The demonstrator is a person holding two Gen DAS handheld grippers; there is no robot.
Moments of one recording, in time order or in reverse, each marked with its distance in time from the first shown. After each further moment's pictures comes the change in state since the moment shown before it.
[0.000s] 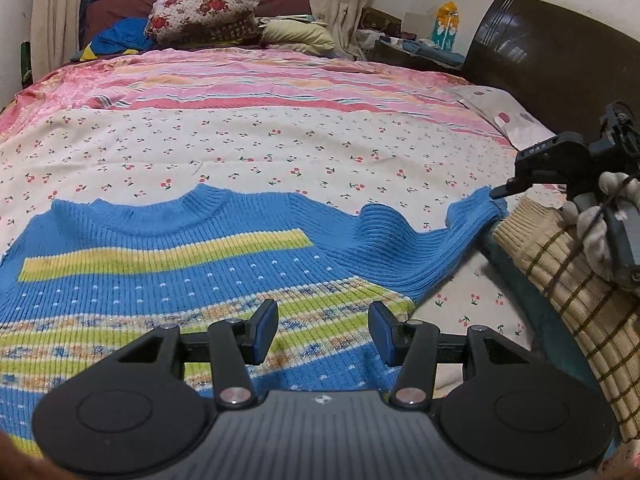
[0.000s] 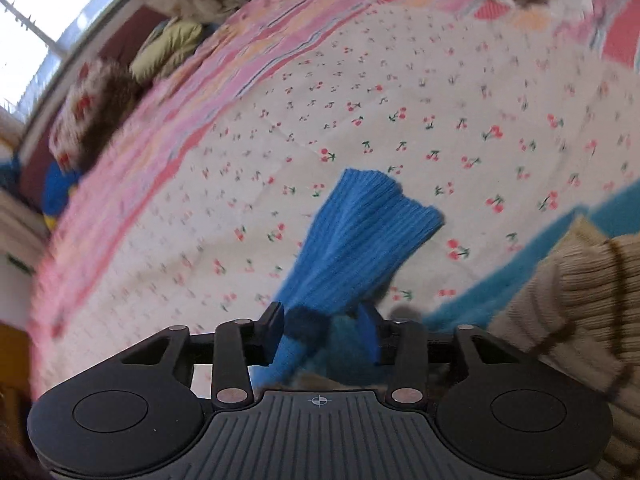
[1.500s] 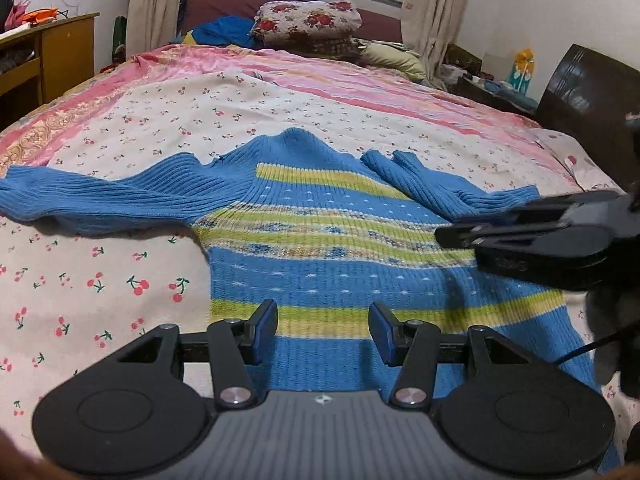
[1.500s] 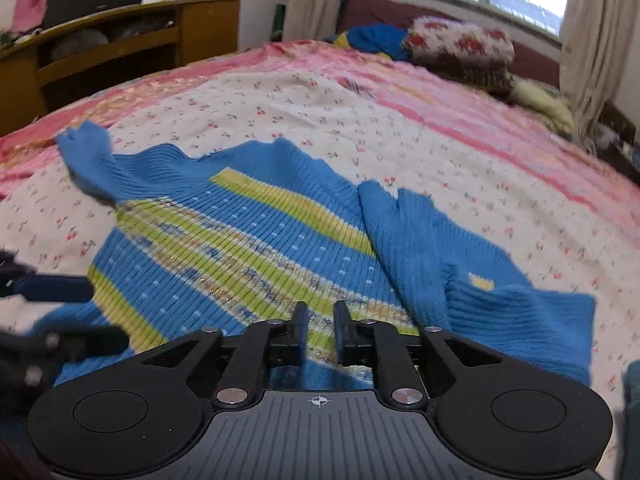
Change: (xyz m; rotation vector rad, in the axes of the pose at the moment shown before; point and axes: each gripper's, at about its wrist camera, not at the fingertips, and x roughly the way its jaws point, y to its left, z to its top) left arm -0.097 0.151 -0.102 -0.158 -0.082 0.147; right arm -0.043 0.191 -0.331 -1.315 -0.101 0.227
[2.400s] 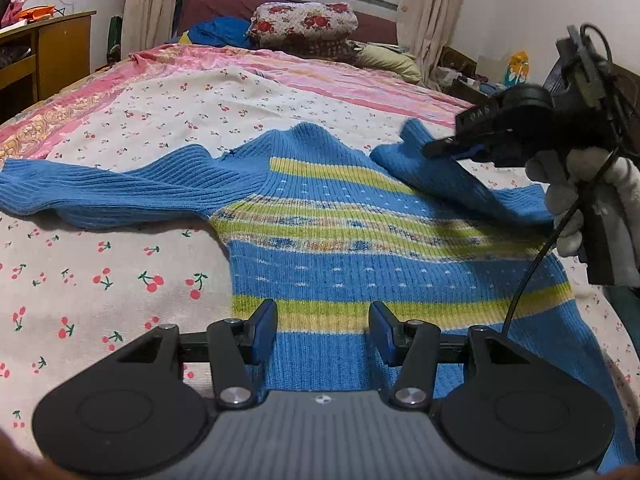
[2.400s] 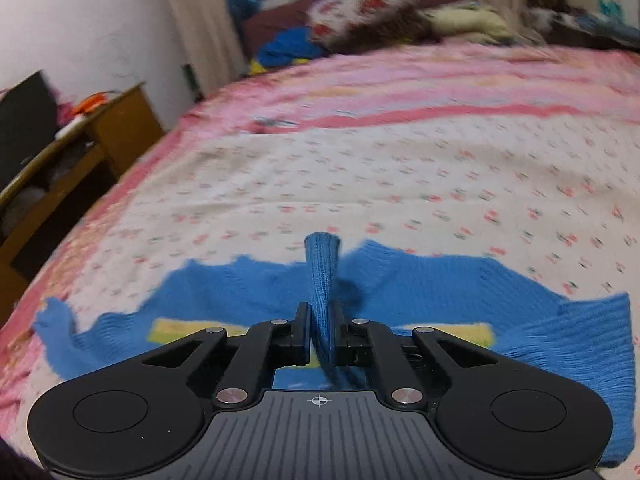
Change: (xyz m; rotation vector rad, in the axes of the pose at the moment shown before) left arm 0.001 0.022 -0.007 0.002 -0.016 -0.030; right arm 0.053 -0.076 0.043 0.486 -0.028 0.117
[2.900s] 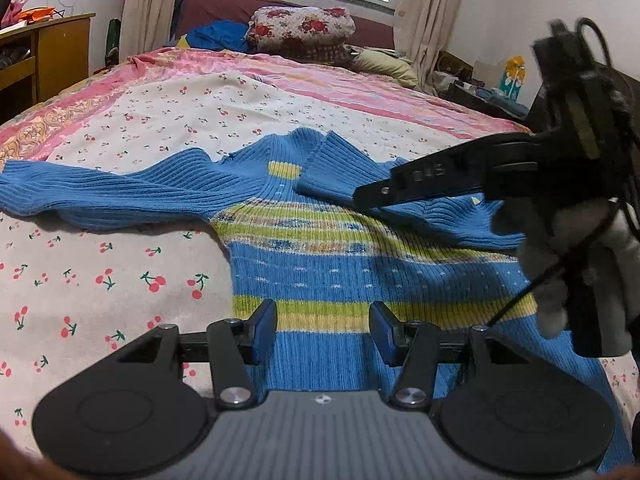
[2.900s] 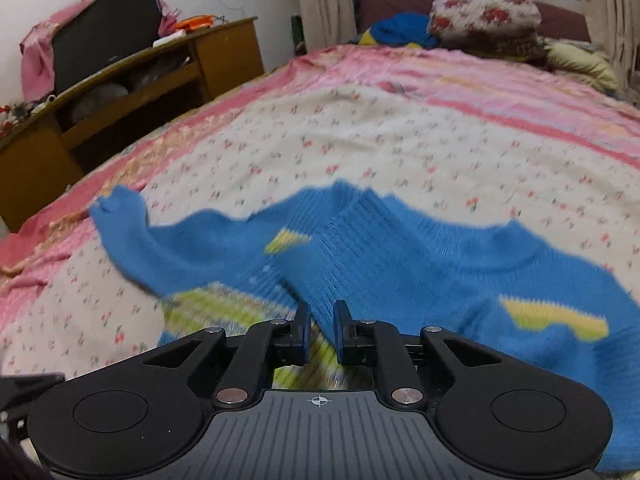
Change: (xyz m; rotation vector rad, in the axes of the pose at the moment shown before) left arm -0.004 0.001 -0.001 0.000 -0.010 -0.012; right arm 0.010 0.065 -0.042 -0.258 0.084 0.120
